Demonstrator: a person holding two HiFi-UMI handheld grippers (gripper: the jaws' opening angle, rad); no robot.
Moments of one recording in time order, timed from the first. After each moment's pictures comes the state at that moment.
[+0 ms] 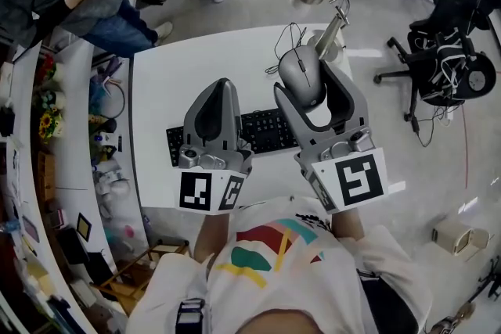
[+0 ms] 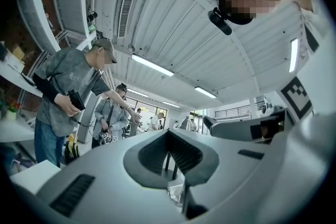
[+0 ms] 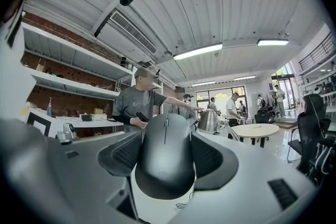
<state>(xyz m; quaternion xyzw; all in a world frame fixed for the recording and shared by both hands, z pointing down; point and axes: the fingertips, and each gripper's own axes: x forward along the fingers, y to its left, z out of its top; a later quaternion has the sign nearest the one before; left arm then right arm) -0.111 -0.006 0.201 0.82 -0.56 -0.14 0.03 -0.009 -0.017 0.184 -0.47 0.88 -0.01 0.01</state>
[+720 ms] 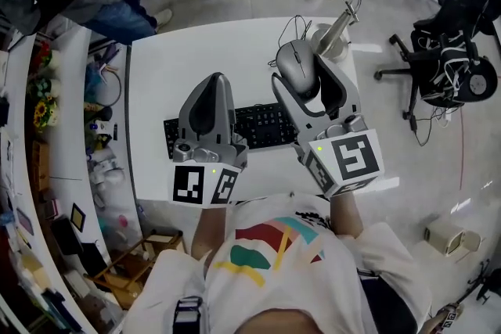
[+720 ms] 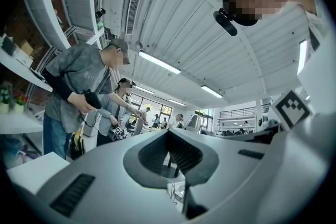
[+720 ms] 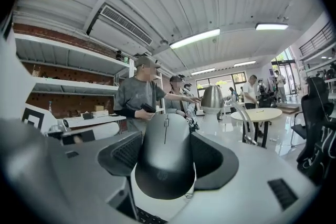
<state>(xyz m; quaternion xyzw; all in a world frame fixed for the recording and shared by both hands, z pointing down) -0.129 -0.015 0.222 0.80 -0.58 -0.14 0.06 -0.016 -0.040 0.236 -0.46 0.89 -0.07 -0.03</state>
